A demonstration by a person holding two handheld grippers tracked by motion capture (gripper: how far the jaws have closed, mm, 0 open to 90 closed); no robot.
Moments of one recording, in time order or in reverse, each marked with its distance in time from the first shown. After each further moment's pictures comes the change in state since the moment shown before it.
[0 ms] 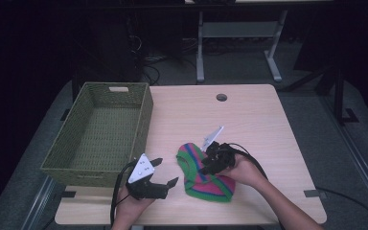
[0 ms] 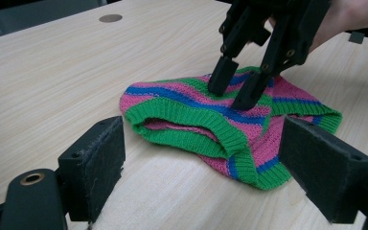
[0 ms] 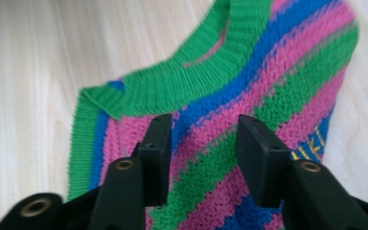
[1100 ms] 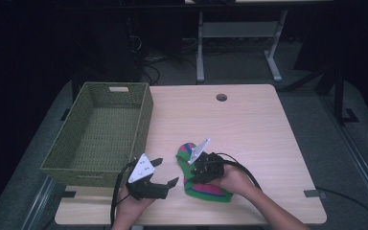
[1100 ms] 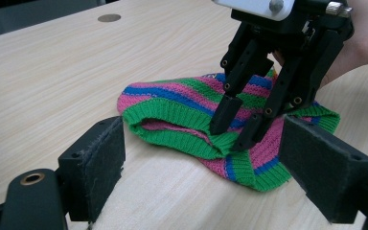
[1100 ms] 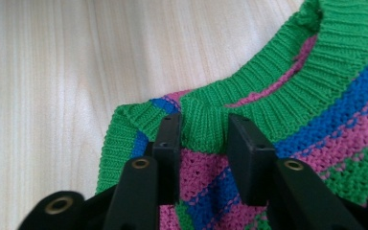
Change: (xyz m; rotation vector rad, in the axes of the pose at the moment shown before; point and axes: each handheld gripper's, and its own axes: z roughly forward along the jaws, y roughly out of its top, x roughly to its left) left arm 0.001 0.000 0.000 0.010 -0.012 -0.010; right arm 0.031 0.010 0.029 0.022 -0.007 -0.096
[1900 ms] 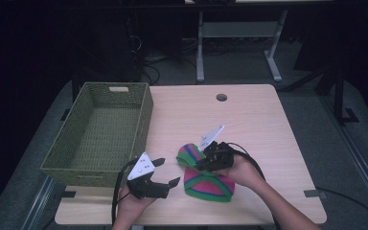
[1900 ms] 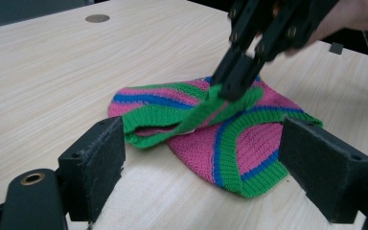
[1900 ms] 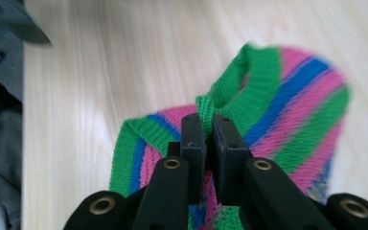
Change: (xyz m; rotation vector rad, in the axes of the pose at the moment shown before) left arm 0.001 0.005 0.002 -0.020 -0.047 -0.034; right arm -0.013 0.003 -0.050 -0.102 -0.002 0.047
